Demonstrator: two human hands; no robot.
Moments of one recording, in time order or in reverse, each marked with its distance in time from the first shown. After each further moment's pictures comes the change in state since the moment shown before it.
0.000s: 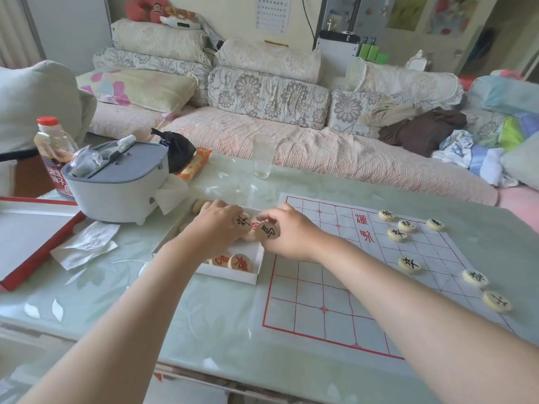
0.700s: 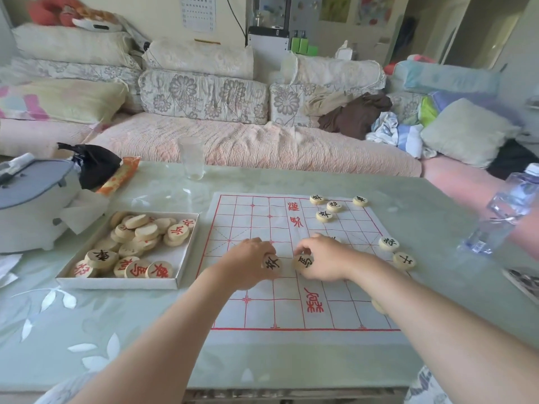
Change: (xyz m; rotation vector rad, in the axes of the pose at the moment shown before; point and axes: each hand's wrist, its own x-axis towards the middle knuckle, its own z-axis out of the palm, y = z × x) left_hand 0.005 0.166 0.097 -0.082 -0.332 0.273; right_hand -0.142 0.146 -0.066 -0.175 -0.081 0.354
